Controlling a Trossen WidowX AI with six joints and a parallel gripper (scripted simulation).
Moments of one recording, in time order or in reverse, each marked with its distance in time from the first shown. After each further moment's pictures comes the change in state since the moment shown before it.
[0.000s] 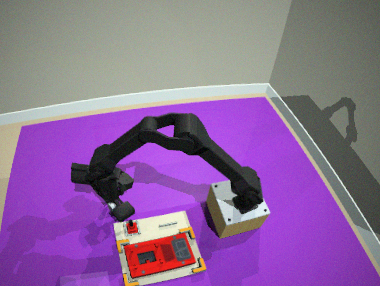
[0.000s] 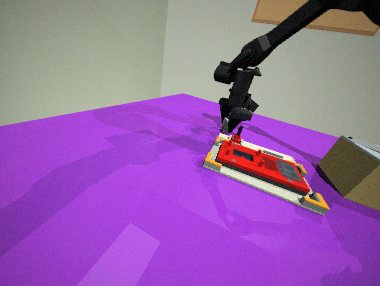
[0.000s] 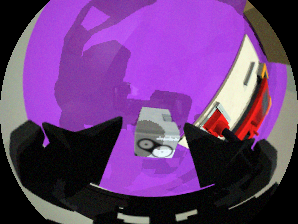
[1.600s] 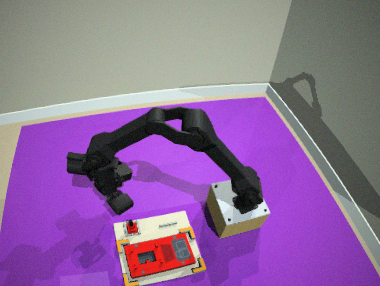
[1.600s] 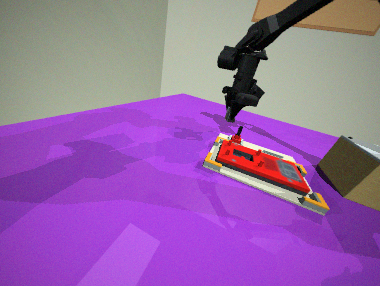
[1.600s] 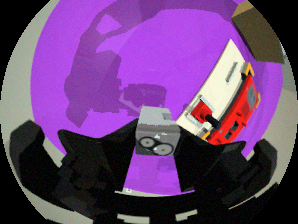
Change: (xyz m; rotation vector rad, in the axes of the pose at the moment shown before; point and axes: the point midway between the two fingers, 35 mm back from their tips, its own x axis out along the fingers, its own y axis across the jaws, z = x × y) arm -0.047 0.001 0.000 0.000 0.001 0.000
